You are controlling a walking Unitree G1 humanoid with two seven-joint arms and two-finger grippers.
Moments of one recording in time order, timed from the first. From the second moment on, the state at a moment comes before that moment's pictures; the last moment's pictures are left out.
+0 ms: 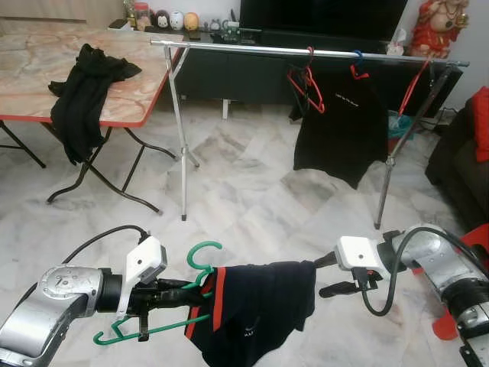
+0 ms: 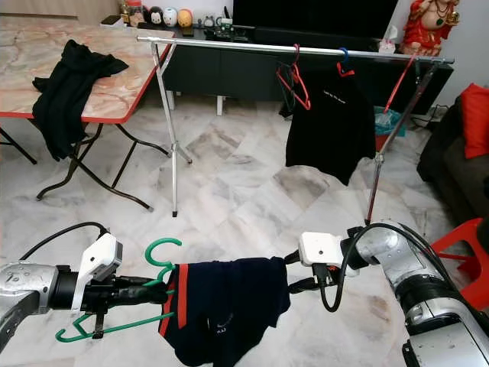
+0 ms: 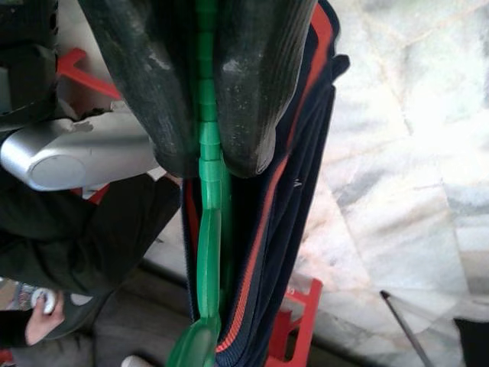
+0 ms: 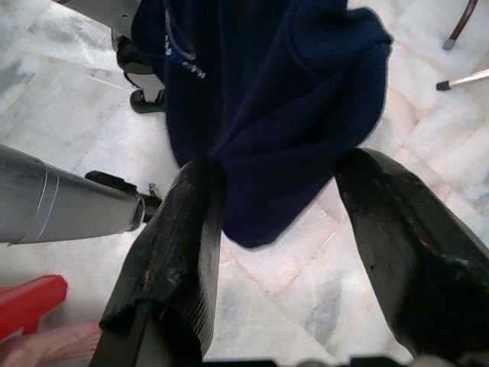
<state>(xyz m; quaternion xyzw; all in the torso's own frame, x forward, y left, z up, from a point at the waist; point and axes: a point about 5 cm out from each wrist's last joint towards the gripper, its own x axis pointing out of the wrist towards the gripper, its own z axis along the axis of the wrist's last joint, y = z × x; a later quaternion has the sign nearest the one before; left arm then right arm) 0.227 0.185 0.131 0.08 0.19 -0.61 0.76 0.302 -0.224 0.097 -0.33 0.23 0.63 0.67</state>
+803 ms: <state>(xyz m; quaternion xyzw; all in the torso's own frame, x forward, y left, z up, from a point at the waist) 0.226 0.175 0.143 0.05 0.16 -0.64 0.75 0.299 -0.216 0.086 -0.31 0.23 0.64 0.67</state>
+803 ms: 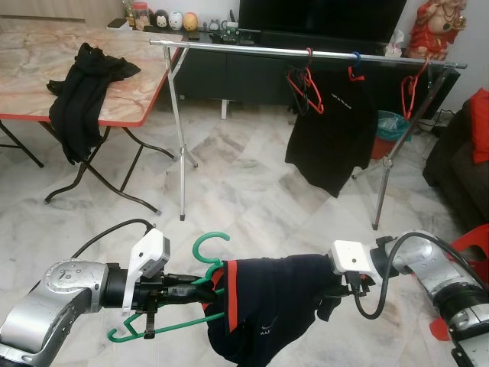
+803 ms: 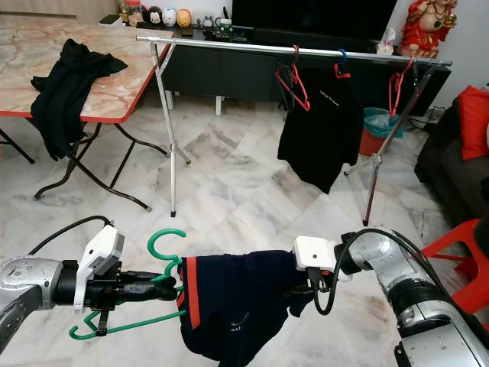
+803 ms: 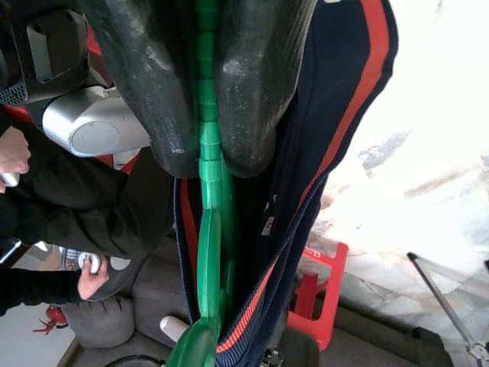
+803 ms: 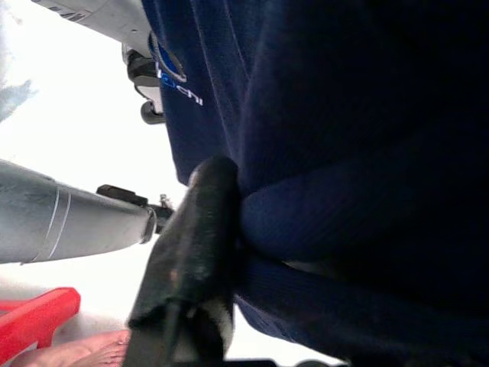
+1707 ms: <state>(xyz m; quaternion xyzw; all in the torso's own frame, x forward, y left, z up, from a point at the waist) 0.225 0.176 0.143 0.05 0.16 -0.65 0.74 0.300 -0.212 0.087 -0.30 0.24 0.65 0.66</state>
